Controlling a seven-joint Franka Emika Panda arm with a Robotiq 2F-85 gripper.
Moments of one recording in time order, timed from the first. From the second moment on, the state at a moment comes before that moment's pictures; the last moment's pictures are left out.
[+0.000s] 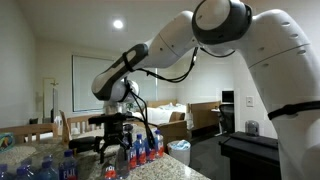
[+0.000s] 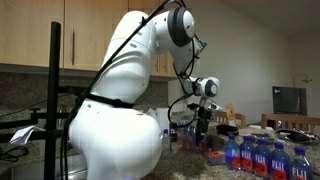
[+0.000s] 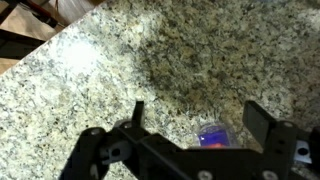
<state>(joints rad) 0.17 0.31 0.06 -1.86 0.19 1.92 0.90</state>
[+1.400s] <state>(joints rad) 0.20 0.75 0.00 -1.50 0.08 2.08 0.89</state>
